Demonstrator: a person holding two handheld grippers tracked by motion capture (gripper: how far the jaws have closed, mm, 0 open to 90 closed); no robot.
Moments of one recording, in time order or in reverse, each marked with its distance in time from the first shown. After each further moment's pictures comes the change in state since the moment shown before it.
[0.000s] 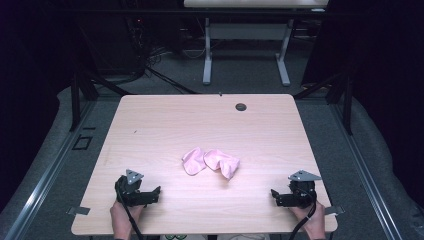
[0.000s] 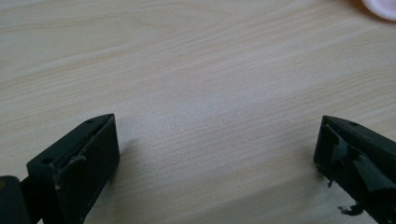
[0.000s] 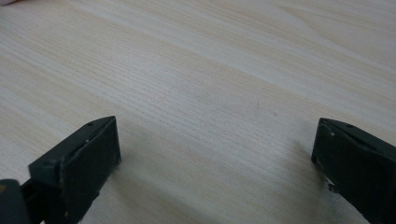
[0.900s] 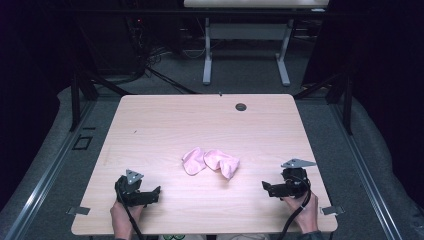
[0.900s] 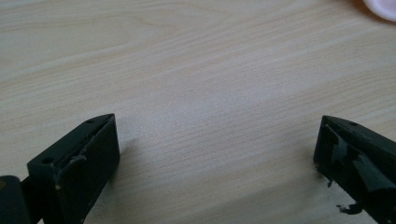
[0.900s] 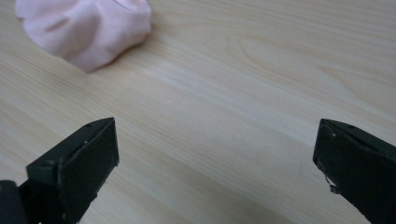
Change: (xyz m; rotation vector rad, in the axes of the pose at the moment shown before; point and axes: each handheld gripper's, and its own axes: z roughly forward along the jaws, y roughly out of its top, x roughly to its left) left arm 0.000 0.000 0.000 0.002 0.005 -0.006; right arm 0.023 0.054 -0.014 0.008 0.105 0.039
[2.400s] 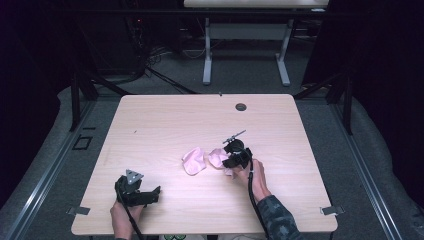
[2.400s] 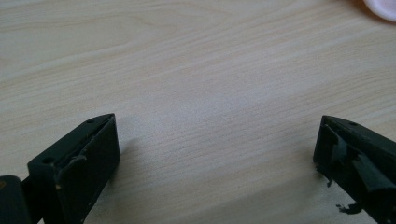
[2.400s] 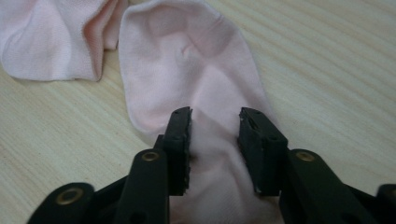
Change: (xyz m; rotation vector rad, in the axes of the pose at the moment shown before) left arm 0.000 0.000 0.000 -0.001 0.000 0.000; right arm 0.071 0.098 0.131 0.267 0.056 -0.116
